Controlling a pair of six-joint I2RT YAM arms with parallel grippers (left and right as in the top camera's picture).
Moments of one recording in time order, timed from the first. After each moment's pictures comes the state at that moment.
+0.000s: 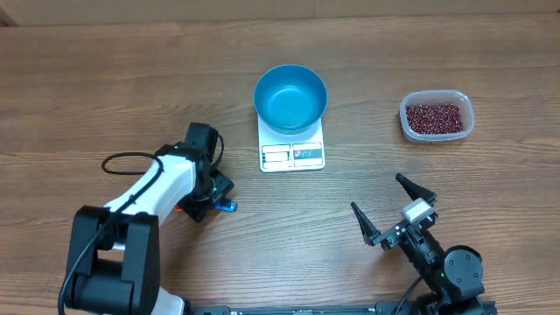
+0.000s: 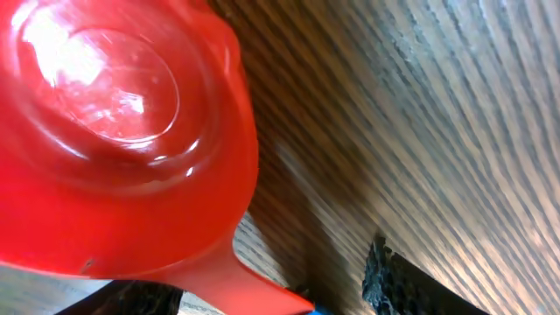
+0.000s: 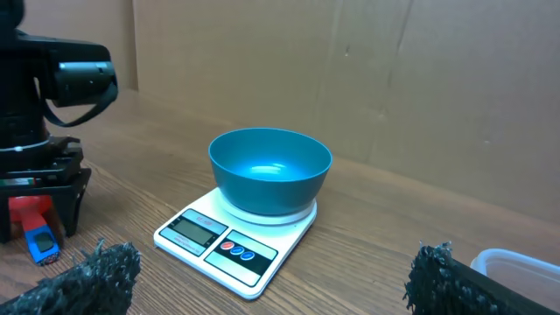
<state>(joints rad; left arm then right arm) -0.18 1.71 0.91 -0.77 0.02 -1.04 0.28 0.01 0.02 -0.01 -0.27 -0.11</state>
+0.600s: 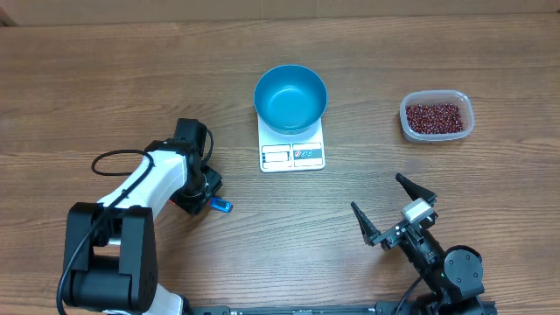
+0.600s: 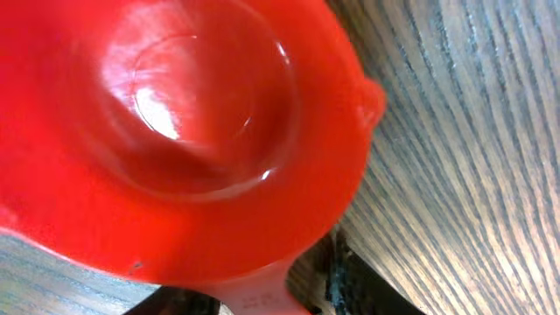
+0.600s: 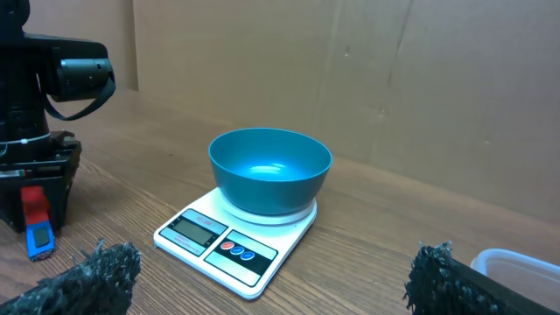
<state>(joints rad) -0.11 1.72 0.93 -0.77 0.01 -1.06 0.28 0.01 0.02 -0.01 -0.27 -0.11</state>
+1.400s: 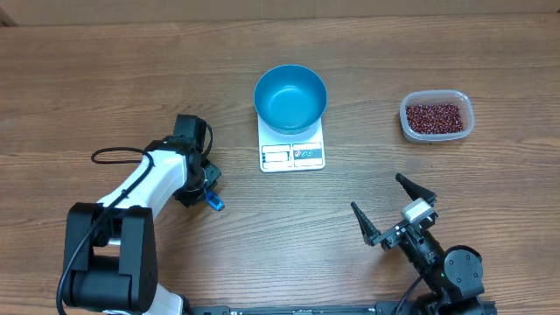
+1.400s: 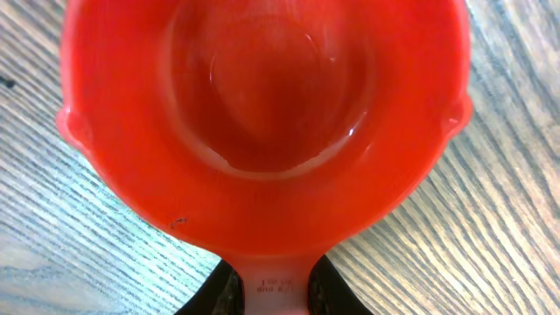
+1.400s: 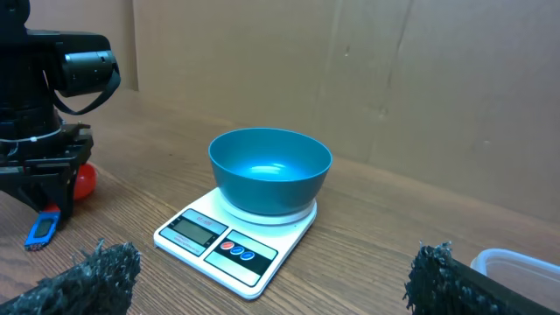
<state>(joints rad) -0.11 1.72 0.93 -0.69 -0.04 -0.93 0.28 0.01 0.02 -0.01 -0.27 -0.11</state>
